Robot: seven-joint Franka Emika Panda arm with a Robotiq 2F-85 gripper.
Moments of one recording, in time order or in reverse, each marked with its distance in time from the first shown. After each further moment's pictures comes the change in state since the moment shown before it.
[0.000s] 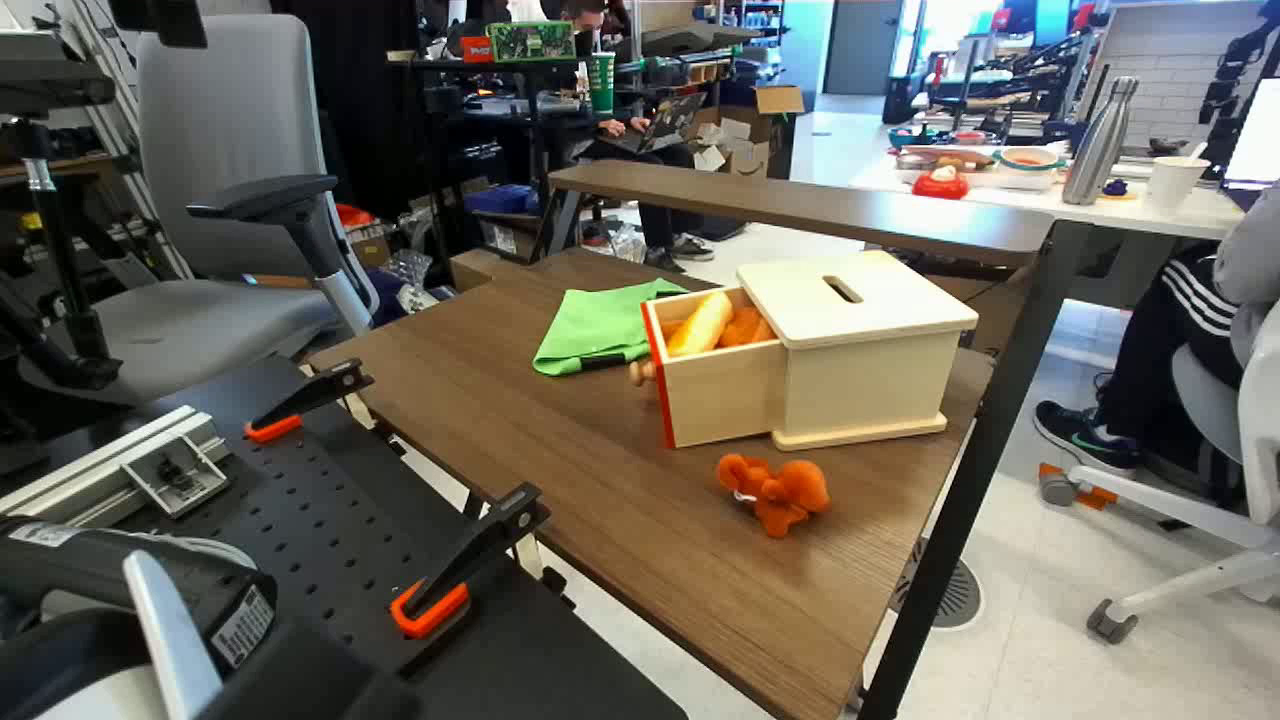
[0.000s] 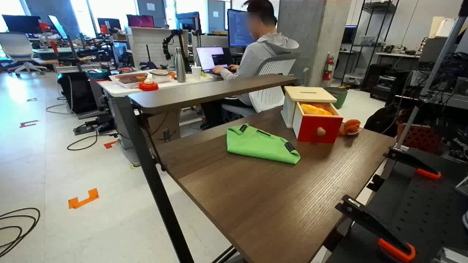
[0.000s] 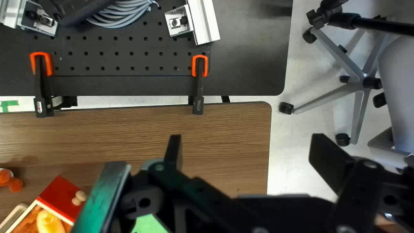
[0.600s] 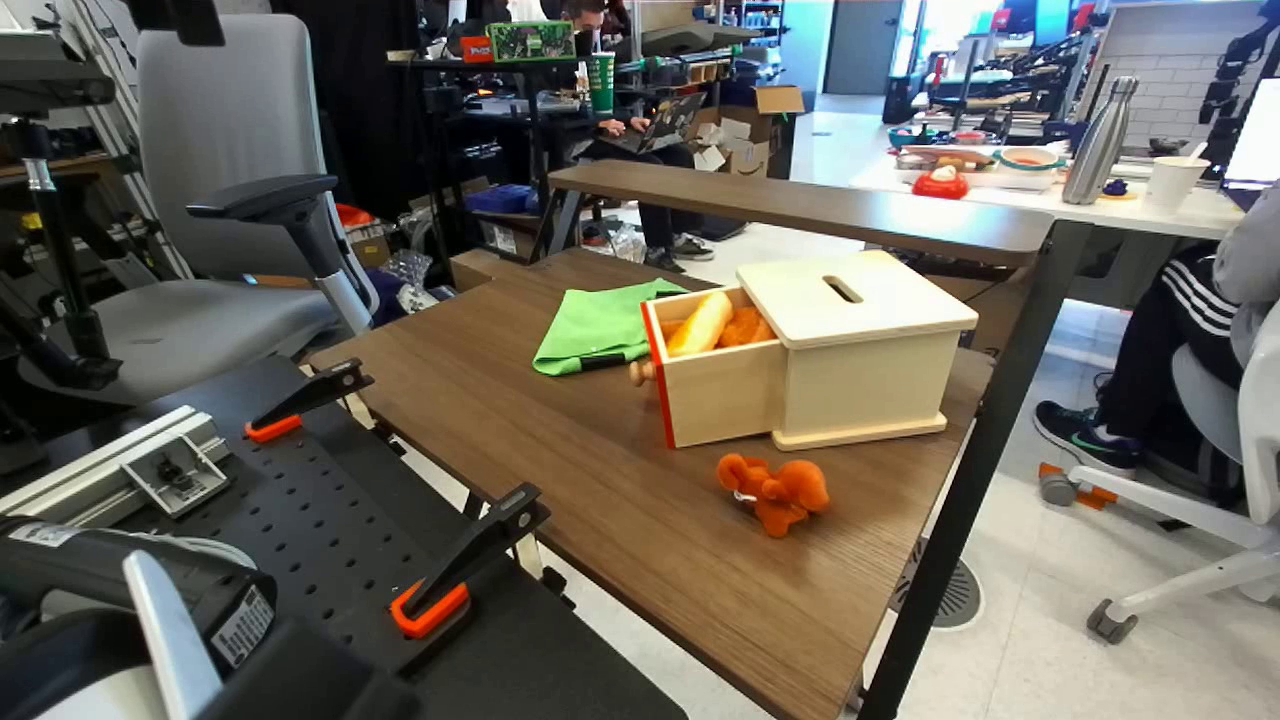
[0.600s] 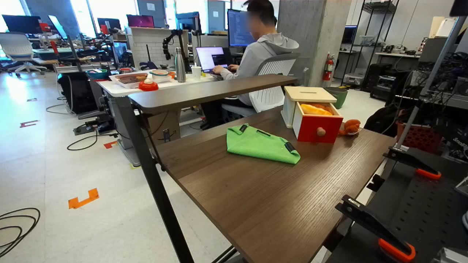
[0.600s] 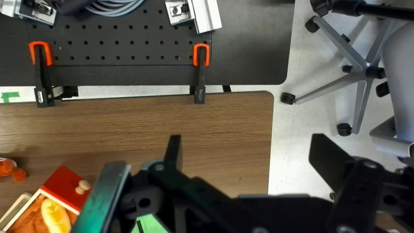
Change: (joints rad) arm -0.006 0.000 0.002 -0.006 -0.006 0.043 0.004
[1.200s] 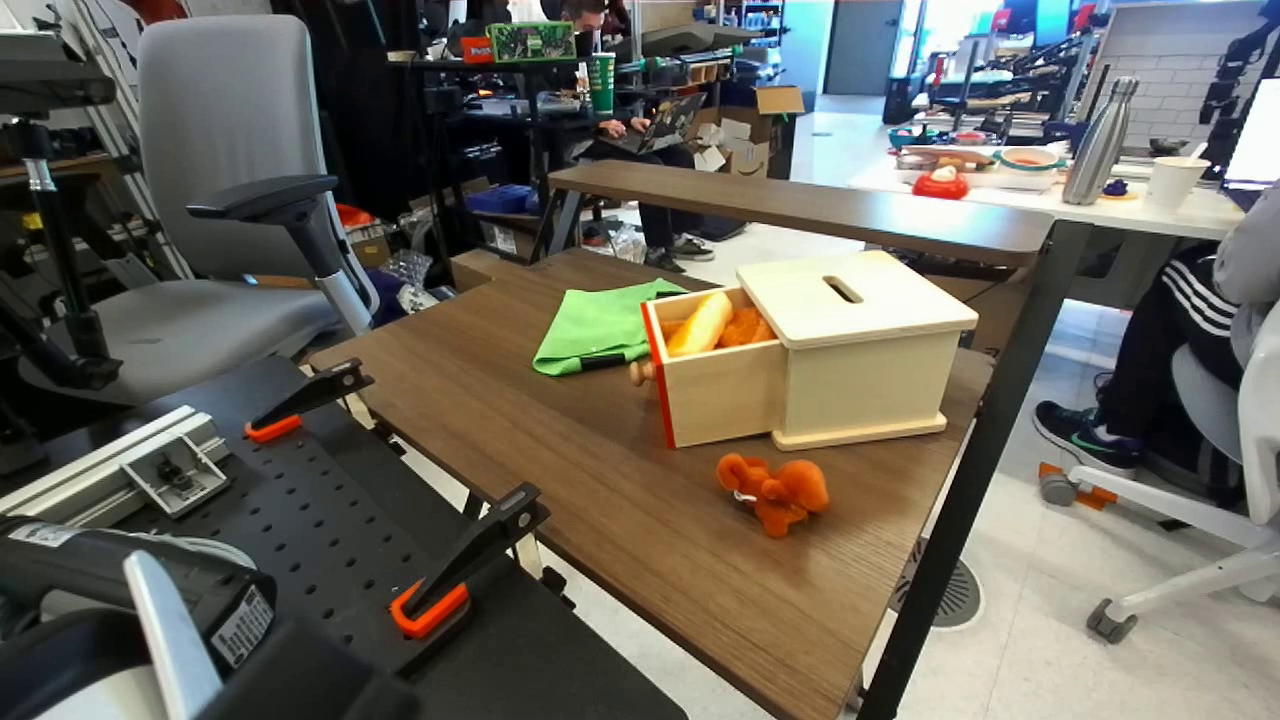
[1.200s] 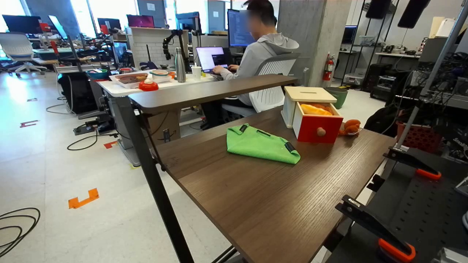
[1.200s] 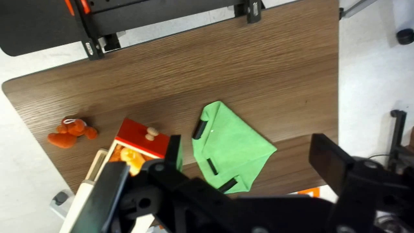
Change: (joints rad) arm -0.173 0.077 -0.007 -0.016 -0.118 0.267 0.109
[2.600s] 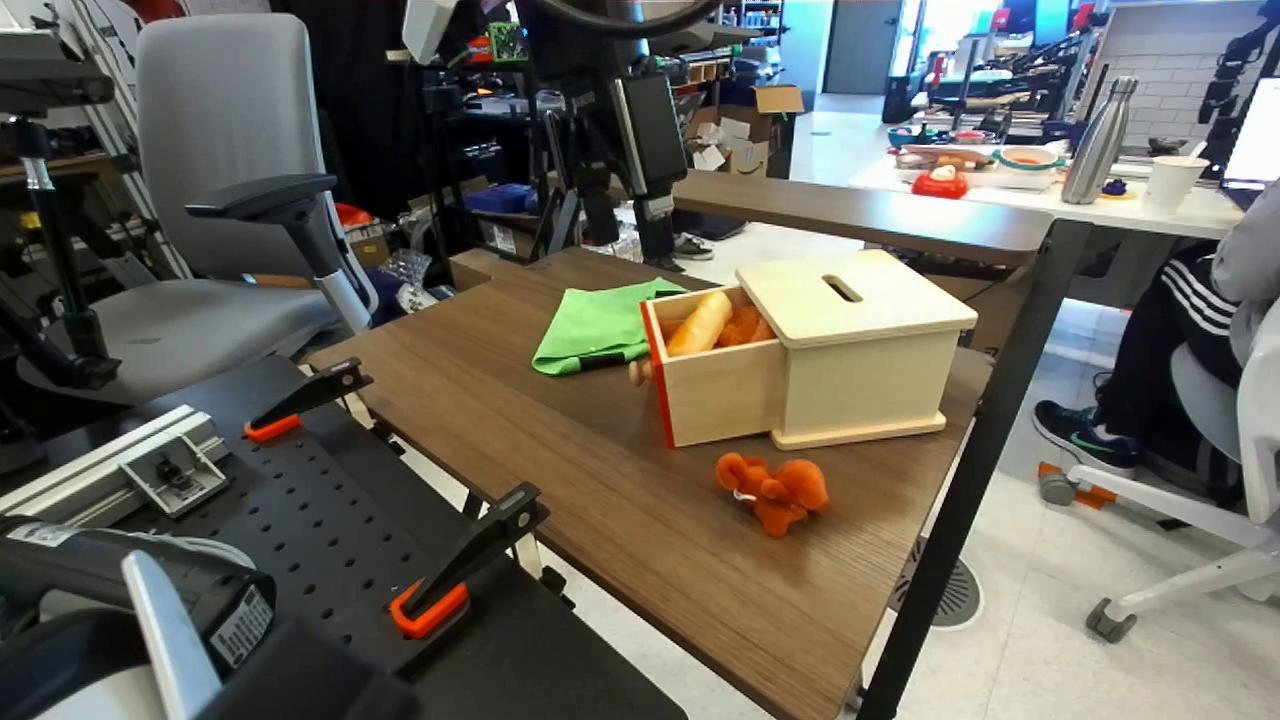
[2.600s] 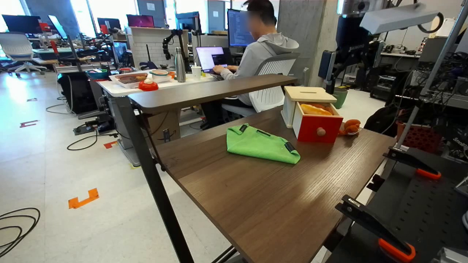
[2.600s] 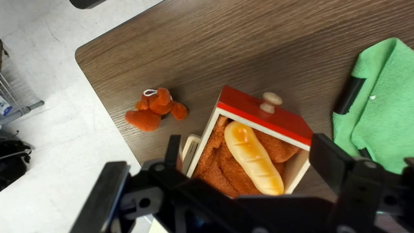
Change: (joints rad) arm -0.126 0.632 -0.122 0.295 -0.508 0.203 0.320
